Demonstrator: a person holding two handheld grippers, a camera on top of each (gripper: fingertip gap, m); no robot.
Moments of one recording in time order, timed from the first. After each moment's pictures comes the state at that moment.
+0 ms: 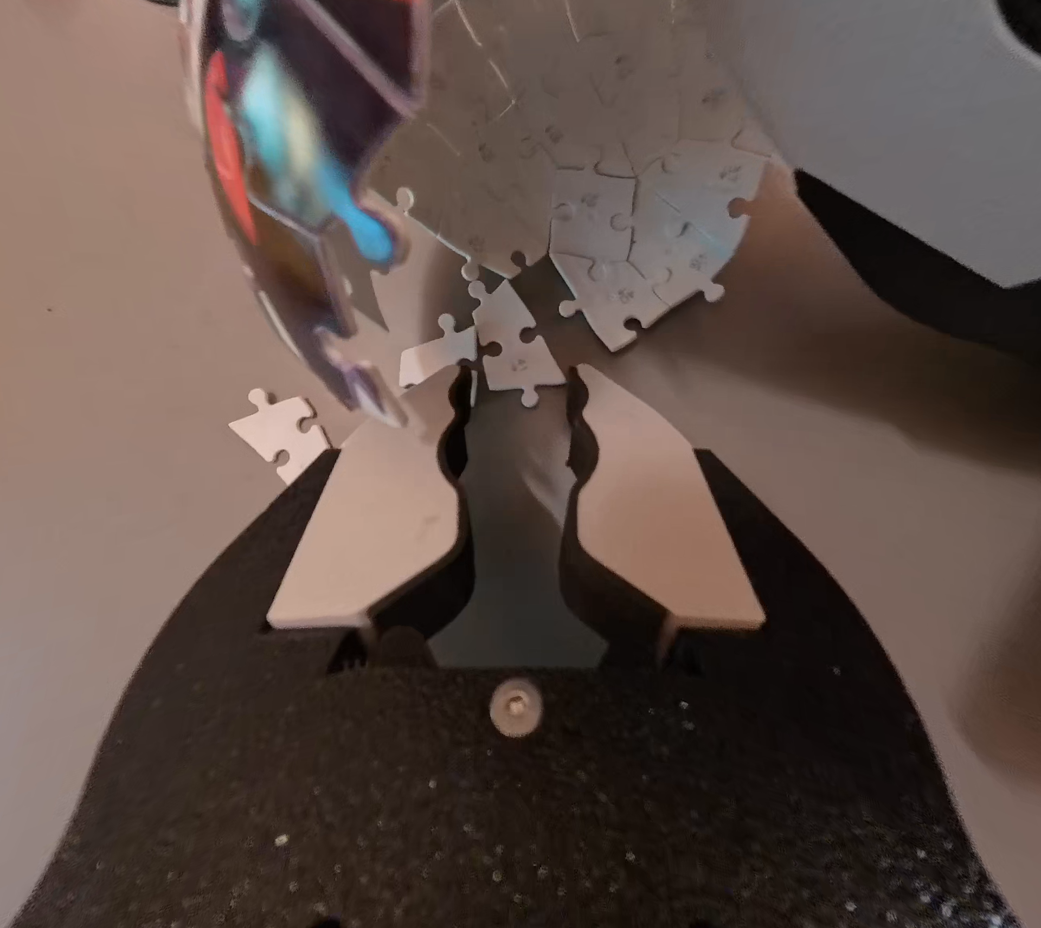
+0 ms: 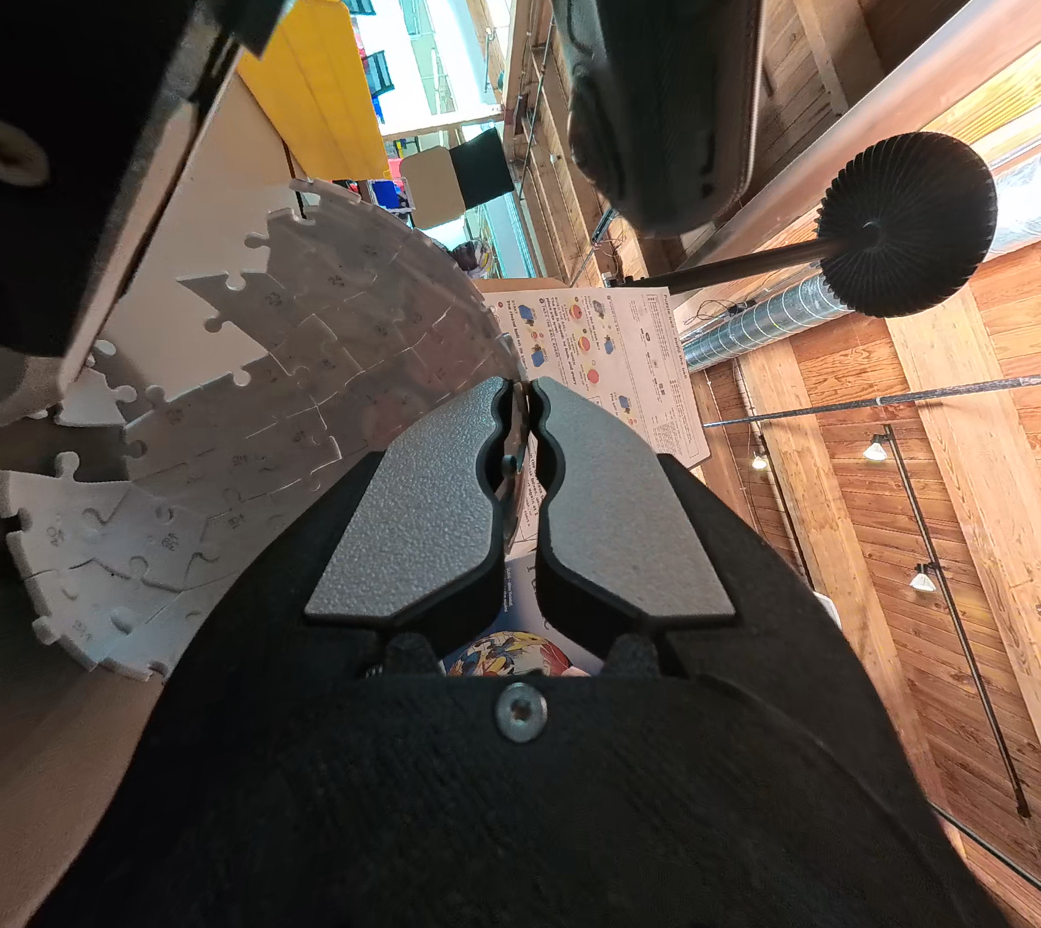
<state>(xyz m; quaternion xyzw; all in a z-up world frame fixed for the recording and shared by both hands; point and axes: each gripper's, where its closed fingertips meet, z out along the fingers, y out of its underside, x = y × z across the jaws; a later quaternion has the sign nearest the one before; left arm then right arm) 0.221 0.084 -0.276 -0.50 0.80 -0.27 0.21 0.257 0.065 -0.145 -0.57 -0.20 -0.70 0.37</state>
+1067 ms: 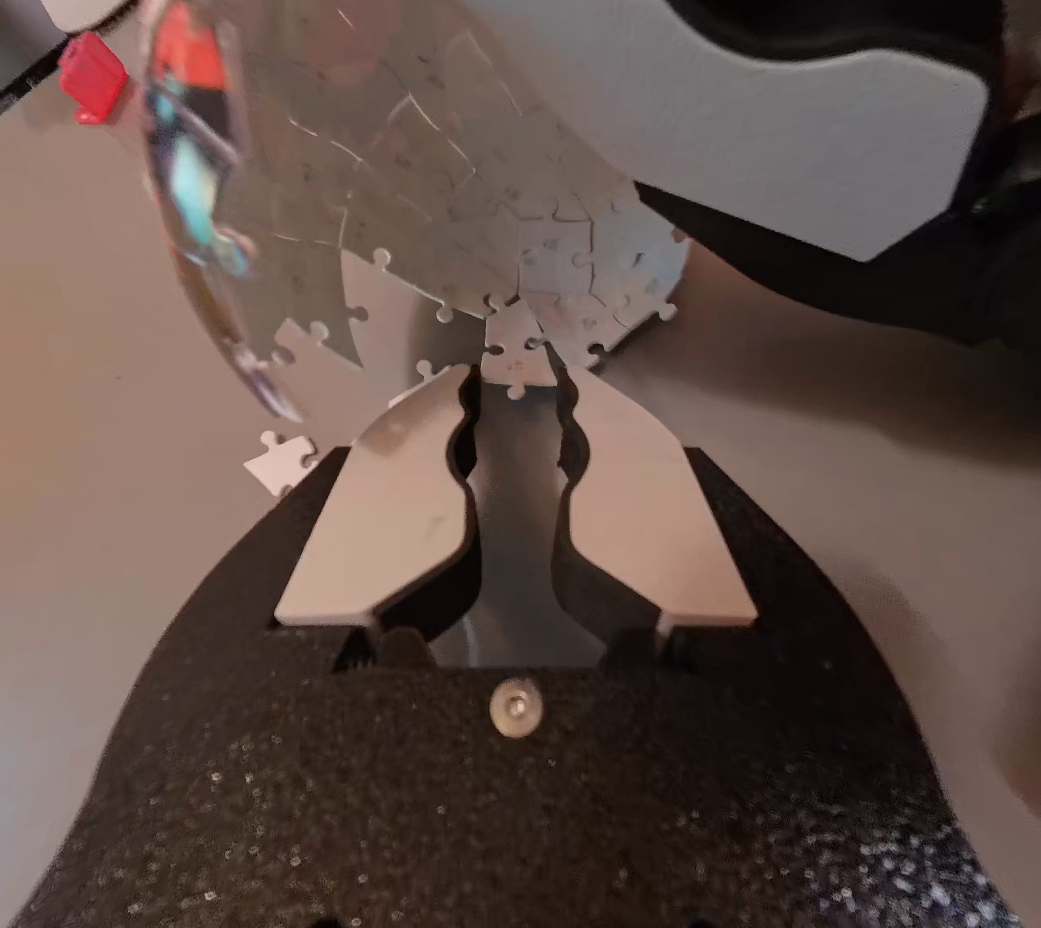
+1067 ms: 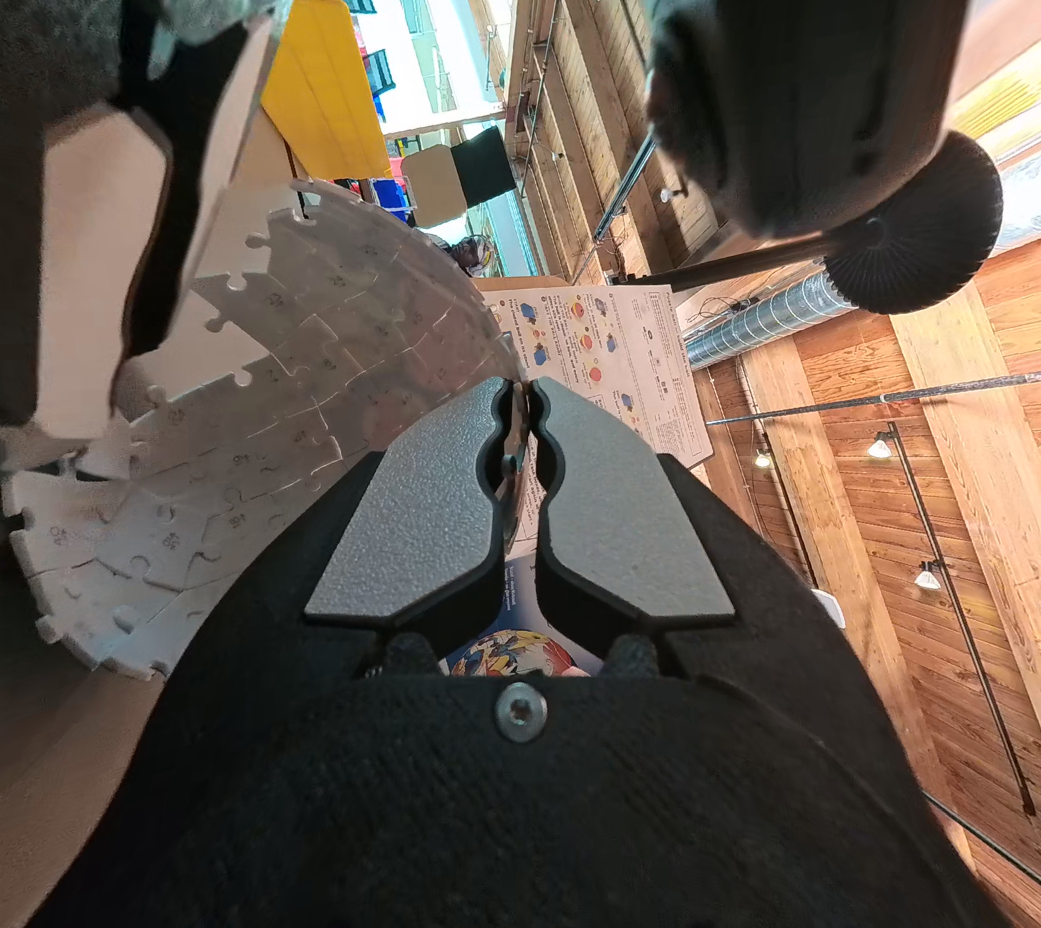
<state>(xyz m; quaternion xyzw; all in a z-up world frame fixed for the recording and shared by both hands) 0.223 0.071 -0.266 -0.45 0.80 -0.29 0.29 0.258 0.064 -0.145 -0.58 -0.20 -0.70 0.37</state>
